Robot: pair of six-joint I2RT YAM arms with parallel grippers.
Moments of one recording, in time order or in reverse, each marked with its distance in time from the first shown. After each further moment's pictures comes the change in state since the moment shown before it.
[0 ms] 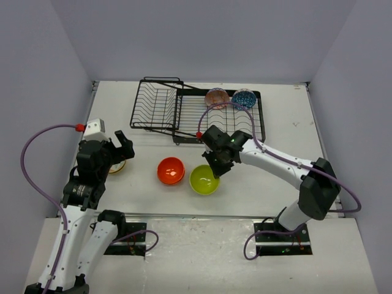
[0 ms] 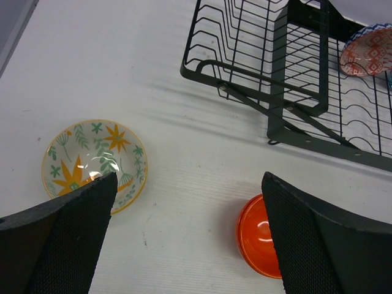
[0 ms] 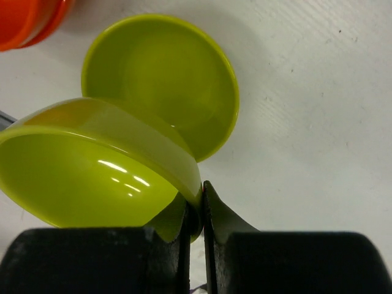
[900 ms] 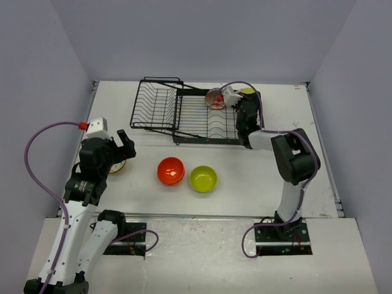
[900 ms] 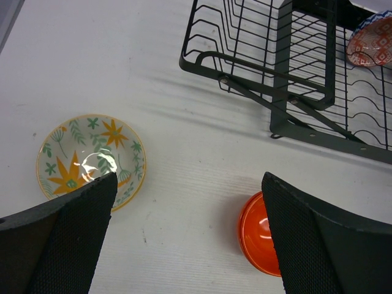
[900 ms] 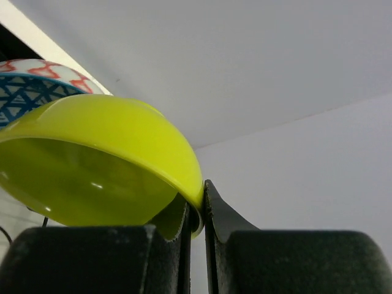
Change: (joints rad) left arm 0.000 0.040 0.000 0.000 0.011 0.000; right arm -0.480 0.400 -0.174 1.802 0.575 -1.505
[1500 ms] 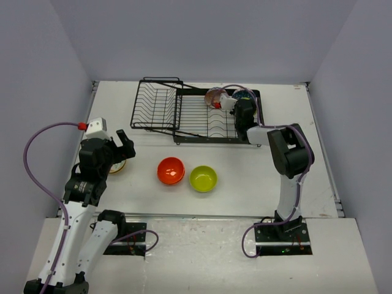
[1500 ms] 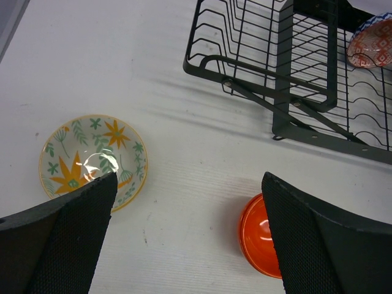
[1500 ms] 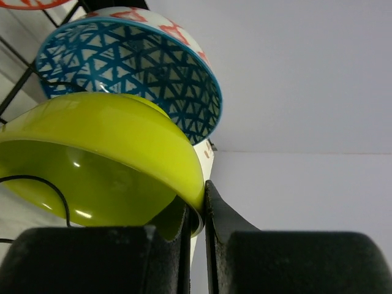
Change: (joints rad) left arm 0.000 -0.006 0.000 0.000 -0.011 -0.005; right arm -0.024 0.080 0.103 -0.305 -0.083 0.015
